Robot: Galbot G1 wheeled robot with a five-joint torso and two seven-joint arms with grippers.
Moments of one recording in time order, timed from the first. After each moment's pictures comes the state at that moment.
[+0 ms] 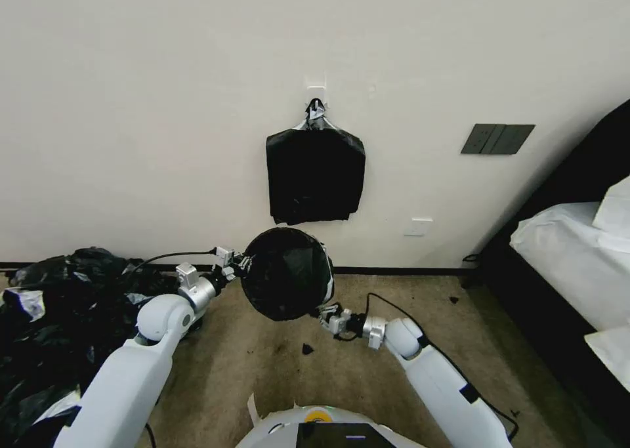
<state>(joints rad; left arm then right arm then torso) 1.22 -1.00 -0.56 -1.95 -0.60 0.33 0.38 -1.10 1.15 0.19 1.55 -0.35 0.66 -0.61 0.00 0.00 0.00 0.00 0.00</state>
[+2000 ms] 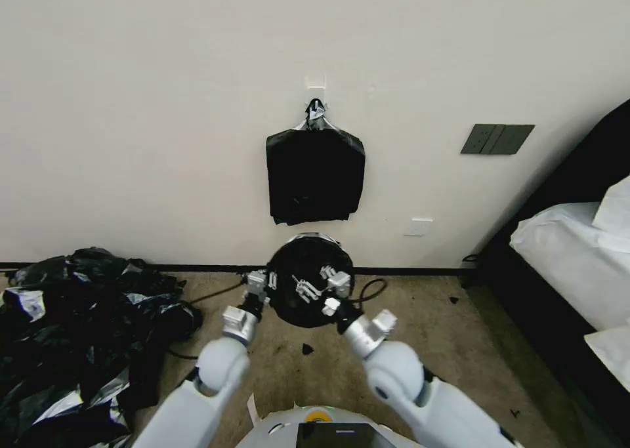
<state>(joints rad) 1.38 -1.15 -0.20 -2.05 -0.19 -0.01 -0.18 -1.18 1.07 -0.15 2.16 0.43 -0.04 0.22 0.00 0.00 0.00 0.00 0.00</state>
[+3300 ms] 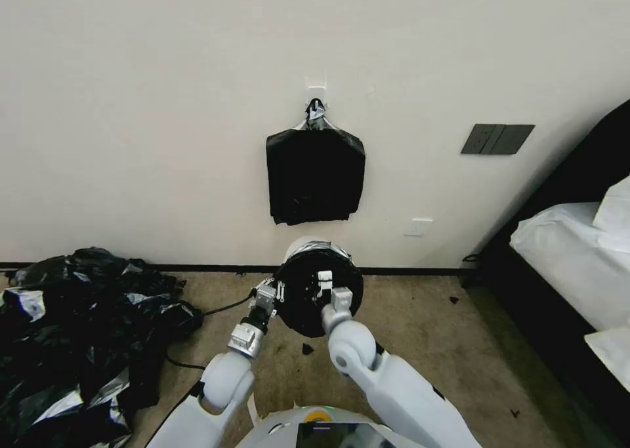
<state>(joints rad) 1.44 -1.14 -0.21 -2.04 -0.04 -0.11 -0.13 -0.98 1.24 -0.22 1.93 0.65 -0.39 0.67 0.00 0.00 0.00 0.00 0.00</state>
